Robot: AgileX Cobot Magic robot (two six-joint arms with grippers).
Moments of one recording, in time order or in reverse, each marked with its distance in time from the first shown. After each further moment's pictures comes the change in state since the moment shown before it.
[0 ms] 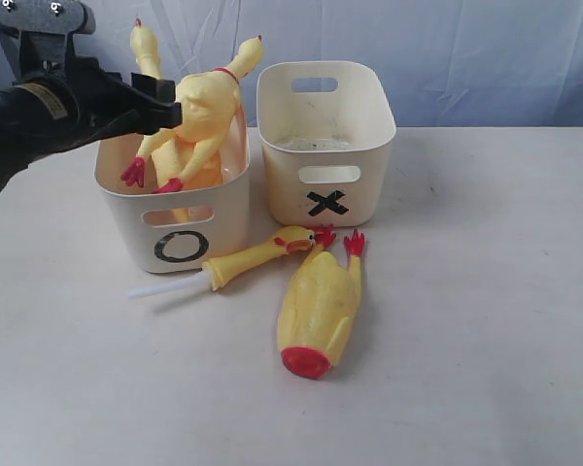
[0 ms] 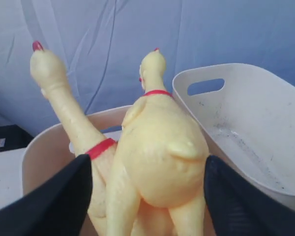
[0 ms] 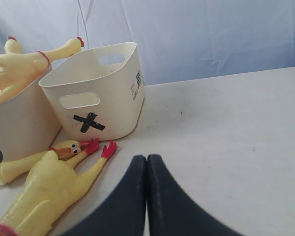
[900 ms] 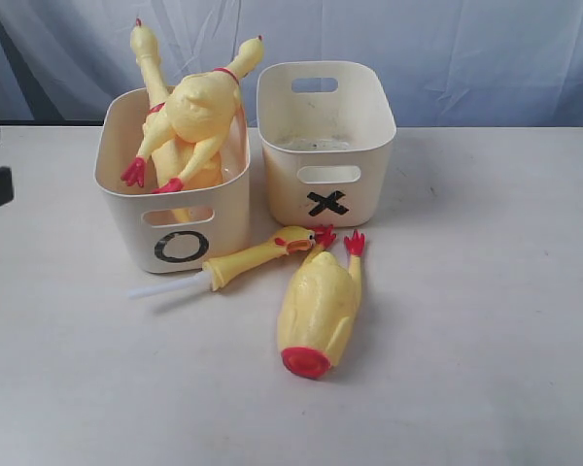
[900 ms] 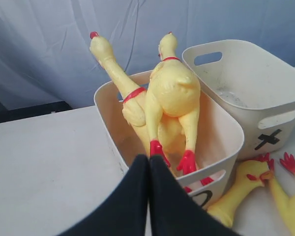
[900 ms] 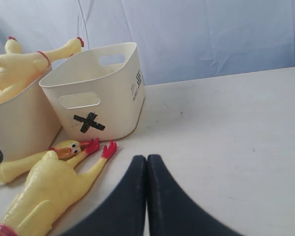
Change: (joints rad) left arm 0.000 -0.776 0.293 0.066 0.521 0.001; right arm 0.000 0.000 0.000 0.000 0.000 0.000
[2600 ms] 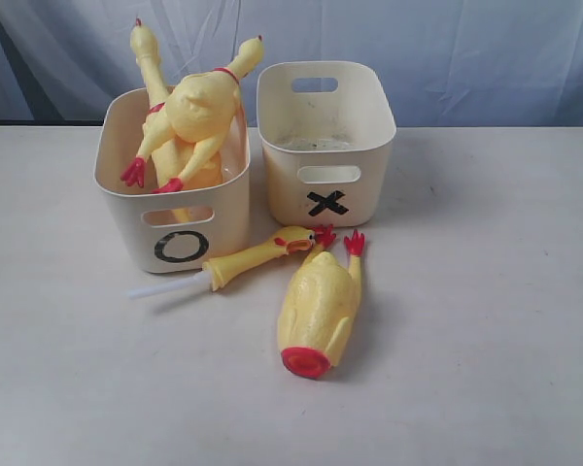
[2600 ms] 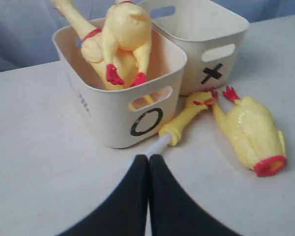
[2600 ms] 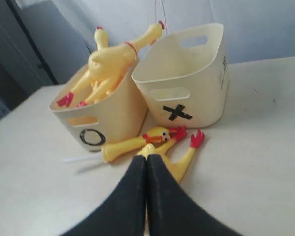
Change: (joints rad) left arm 0.000 -0.441 0.176 -0.416 0.357 0.410; right arm 0.000 0.296 -0.337 0.419 0.285 -0.284
